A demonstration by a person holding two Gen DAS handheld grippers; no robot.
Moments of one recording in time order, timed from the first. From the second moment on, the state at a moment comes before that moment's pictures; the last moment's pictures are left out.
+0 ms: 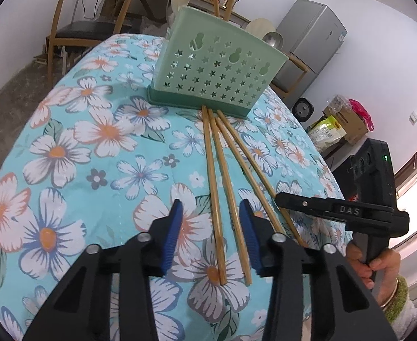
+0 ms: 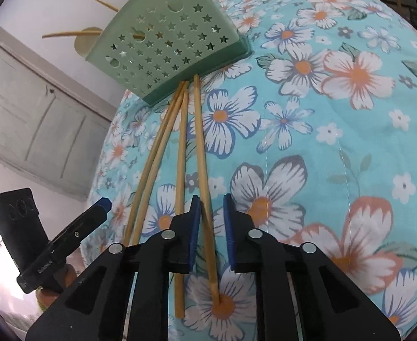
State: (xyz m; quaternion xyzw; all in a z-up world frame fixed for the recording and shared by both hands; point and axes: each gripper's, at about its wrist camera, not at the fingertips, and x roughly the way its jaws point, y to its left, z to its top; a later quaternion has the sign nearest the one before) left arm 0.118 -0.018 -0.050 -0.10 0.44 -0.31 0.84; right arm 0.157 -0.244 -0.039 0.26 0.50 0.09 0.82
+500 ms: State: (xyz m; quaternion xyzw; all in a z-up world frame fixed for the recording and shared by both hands) left arm 0.129 -0.026 -0.058 -0.12 0.47 -0.32 0.81; right arm 0.171 -0.231 -0.049 0.25 0.50 0.10 0.82
